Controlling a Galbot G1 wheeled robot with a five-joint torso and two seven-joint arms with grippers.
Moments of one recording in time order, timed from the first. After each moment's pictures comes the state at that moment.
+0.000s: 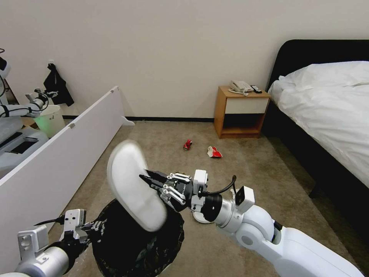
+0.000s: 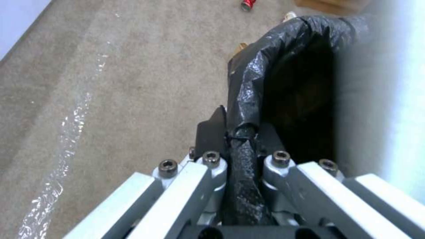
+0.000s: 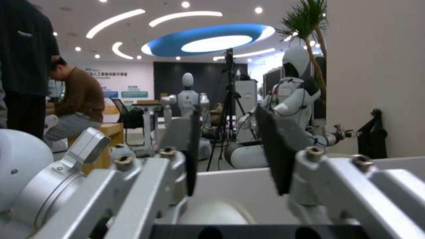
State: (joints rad) left arm 1.73 -1.00 -0.88 -2.50 -1.14 0.74 -0.40; right arm -0.66 0.87 -0.32 2.05 0.95 0.18 -0.39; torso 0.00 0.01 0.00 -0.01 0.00
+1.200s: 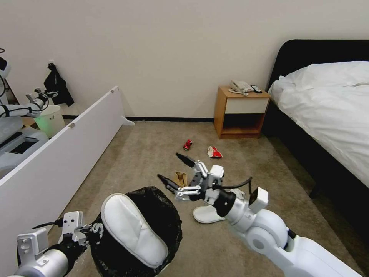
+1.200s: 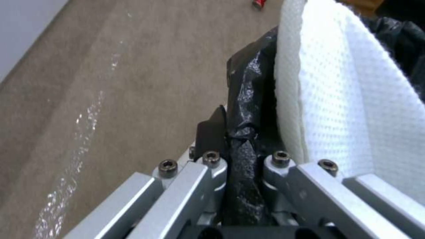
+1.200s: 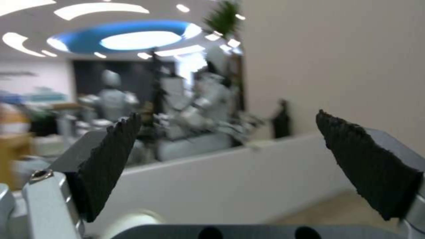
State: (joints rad) left arm 1.75 -1.03 -0.88 -2.50 -1.08 0.74 -0.40; right arm -0.91 0.84 -0.05 2.09 0.88 0.15 -0.24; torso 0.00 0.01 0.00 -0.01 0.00
